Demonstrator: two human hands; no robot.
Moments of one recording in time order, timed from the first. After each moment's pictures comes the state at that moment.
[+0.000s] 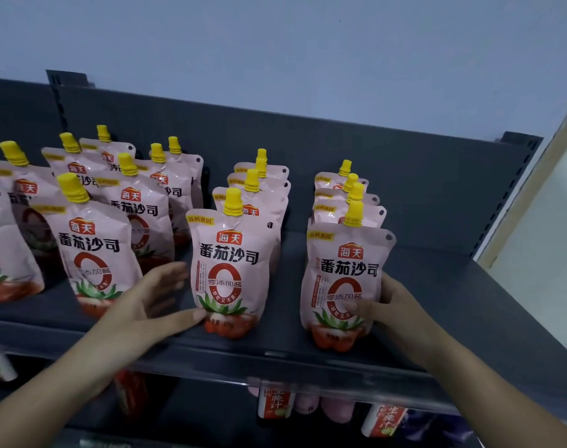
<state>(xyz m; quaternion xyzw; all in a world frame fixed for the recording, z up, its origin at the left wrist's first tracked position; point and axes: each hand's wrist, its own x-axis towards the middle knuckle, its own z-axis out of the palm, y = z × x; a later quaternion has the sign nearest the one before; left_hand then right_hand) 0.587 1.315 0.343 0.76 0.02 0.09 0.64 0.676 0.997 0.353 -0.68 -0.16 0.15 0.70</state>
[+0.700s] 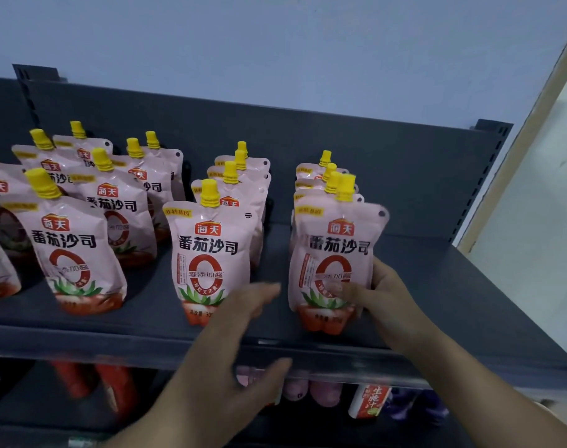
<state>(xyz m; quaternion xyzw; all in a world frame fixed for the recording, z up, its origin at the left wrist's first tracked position) 0.548 1.203 0.360 0.85 -0.18 0.20 0.45 0.652 0.999 0.365 -0.65 -0.17 0.09 0.73</state>
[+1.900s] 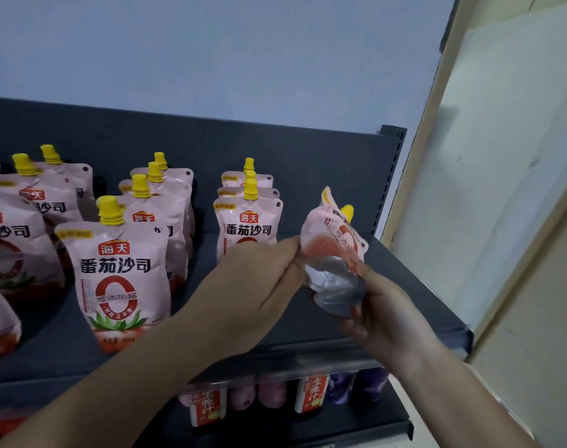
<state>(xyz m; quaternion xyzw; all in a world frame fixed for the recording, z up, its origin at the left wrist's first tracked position) 0.595 1.124 0.429 0.83 -0.37 0.23 0.35 0.589 0.959 0.416 -0.51 0.04 0.07 0.86</state>
